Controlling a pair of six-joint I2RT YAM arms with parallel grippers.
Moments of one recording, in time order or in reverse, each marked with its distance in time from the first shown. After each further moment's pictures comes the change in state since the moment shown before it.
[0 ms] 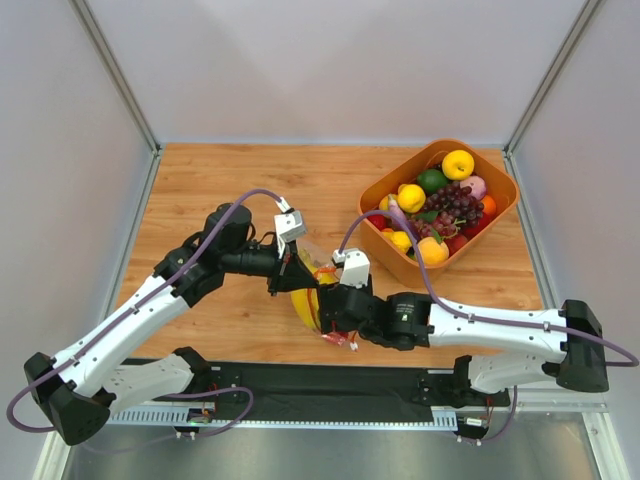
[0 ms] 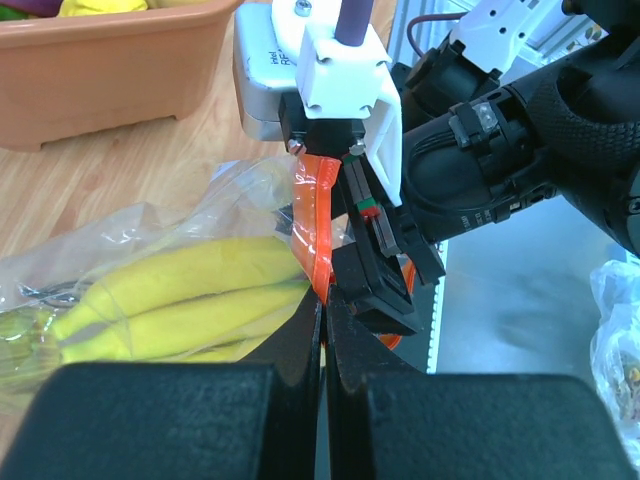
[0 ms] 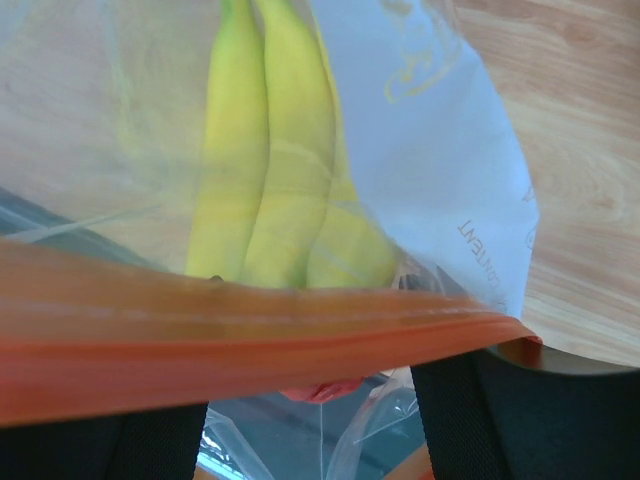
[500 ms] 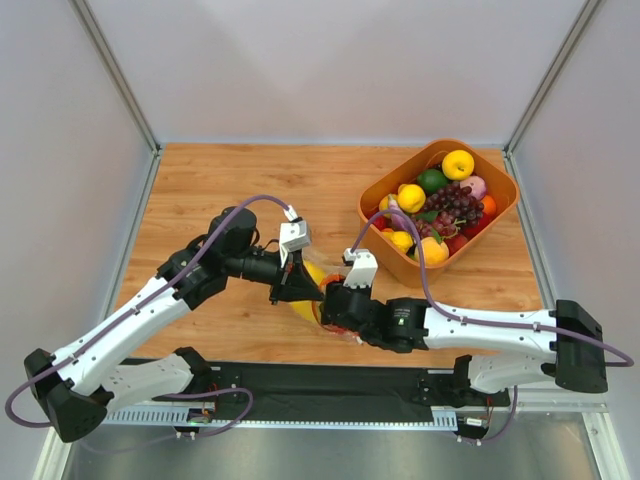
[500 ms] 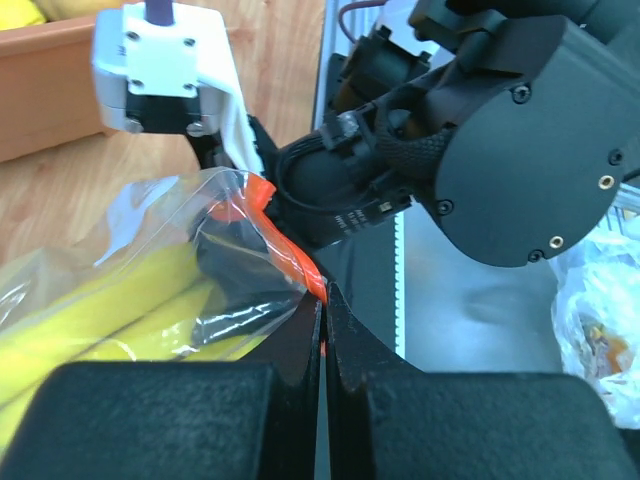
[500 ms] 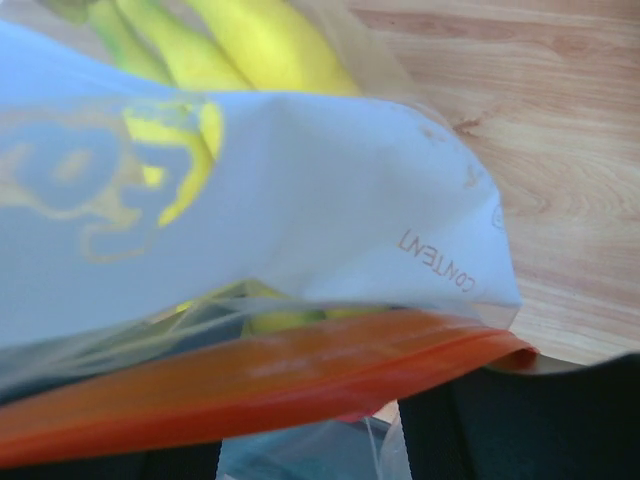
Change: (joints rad) left arm -0.048 0.001 -0.009 0.017 0.085 0.003; right arm -0.020 0.004 -0.128 0.194 0.087 0.103
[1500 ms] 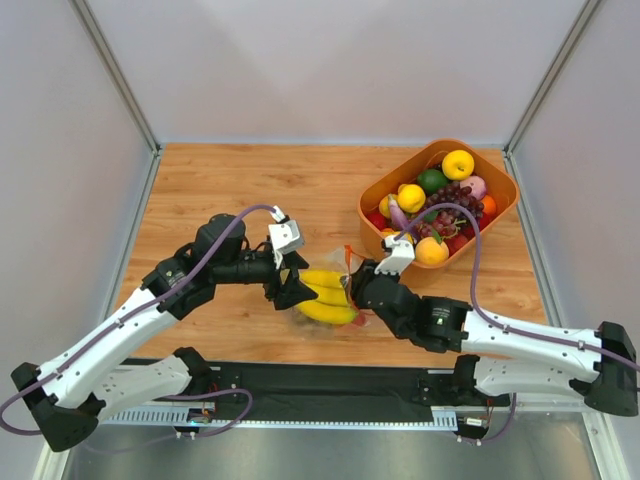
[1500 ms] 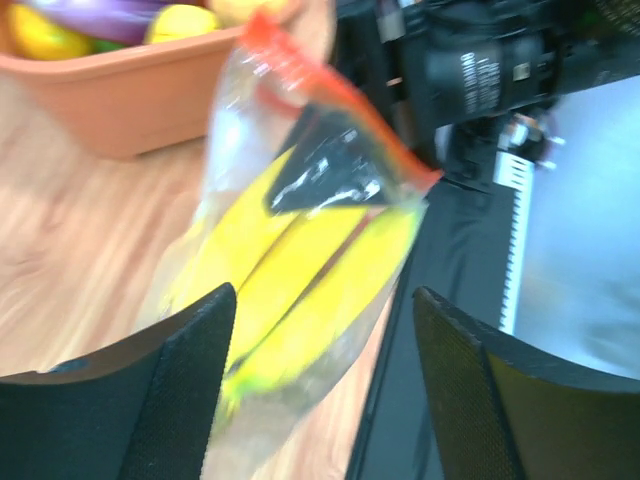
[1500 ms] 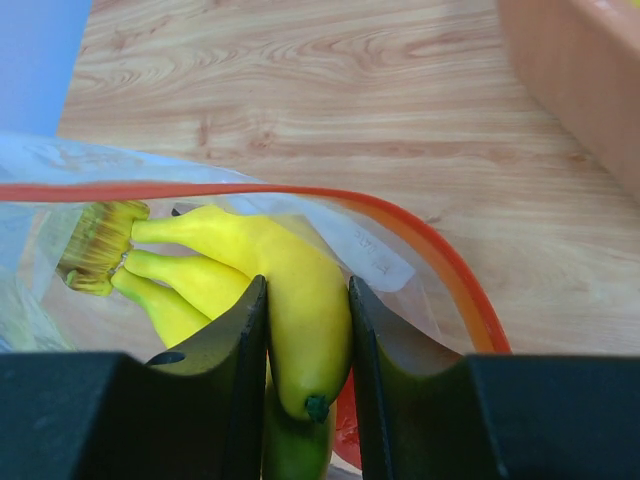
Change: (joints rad) left arm -0.031 -0.070 0.000 -0.046 -0.267 0.094; right arm -0.073 -0.217 -0.104 0.156 0.090 -0.056
